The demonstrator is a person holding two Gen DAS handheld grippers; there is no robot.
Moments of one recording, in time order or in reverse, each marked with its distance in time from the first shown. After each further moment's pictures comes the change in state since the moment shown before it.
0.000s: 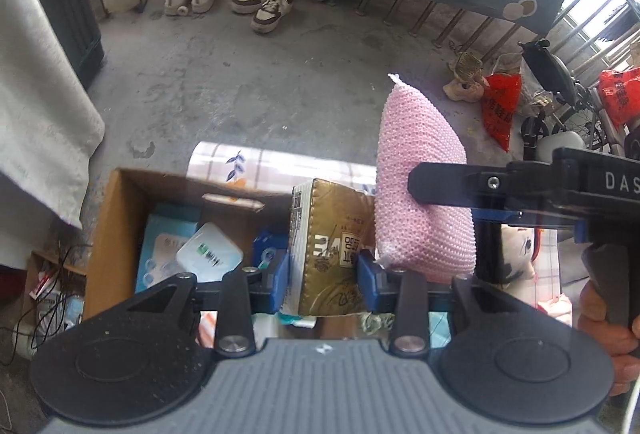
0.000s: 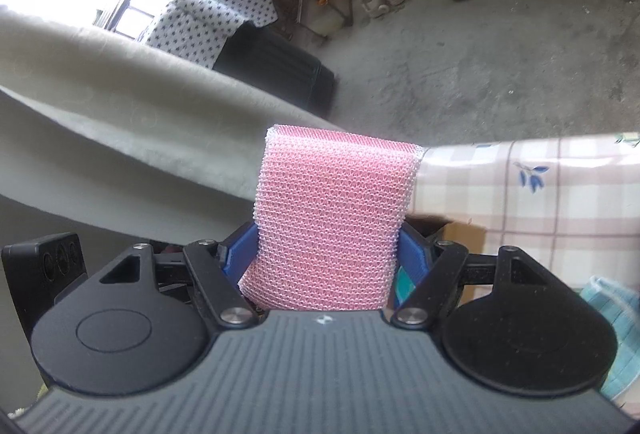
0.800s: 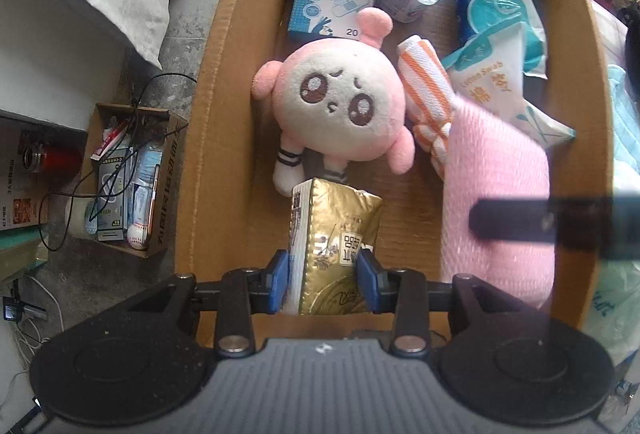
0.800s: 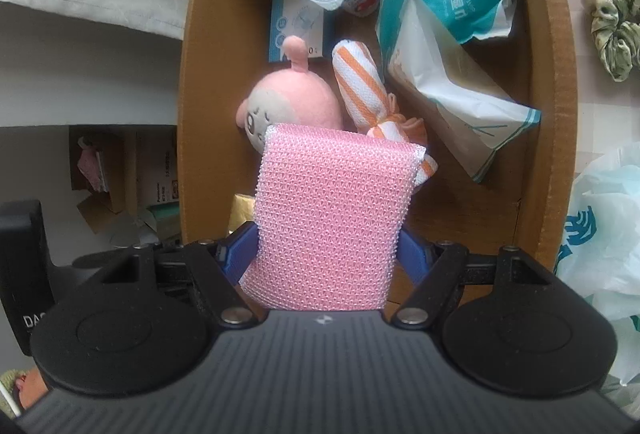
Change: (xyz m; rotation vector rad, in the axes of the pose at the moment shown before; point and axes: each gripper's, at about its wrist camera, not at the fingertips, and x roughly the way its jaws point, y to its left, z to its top) left arm 0.059 0.183 -0.185 -0.023 0.373 0.205; right arm 0.185 0.039 -0.248 0.150 0.314 -0.231
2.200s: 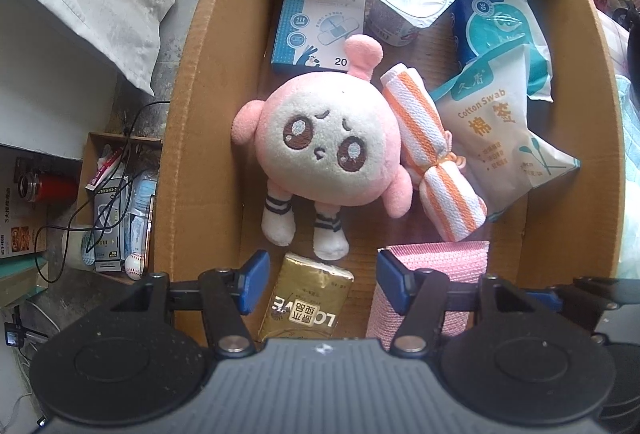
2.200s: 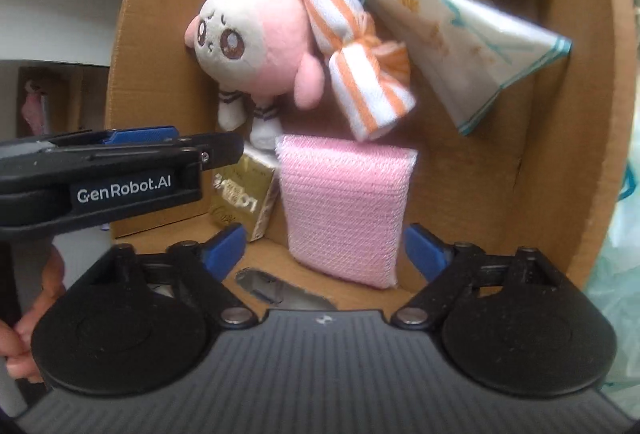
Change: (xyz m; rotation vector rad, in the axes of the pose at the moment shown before) left arm 0.018 -0.010 0.024 0.033 -0.053 0.016; right arm 0.053 0.008 -0.027 -0.098 0.069 -0.187
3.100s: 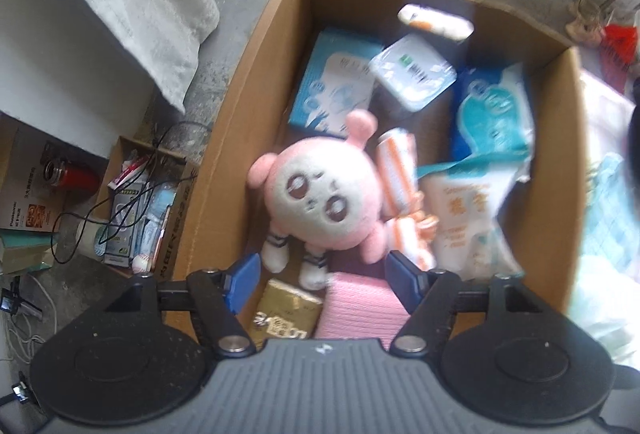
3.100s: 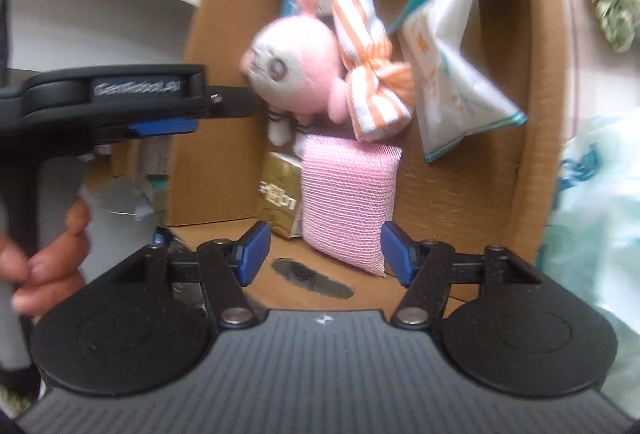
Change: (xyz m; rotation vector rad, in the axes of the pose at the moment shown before) left arm -0.043 -0.012 0.010 -0.148 -0.098 0.054; right arm -0.058 -0.046 -0.026 -0.032 -0.121 0.234
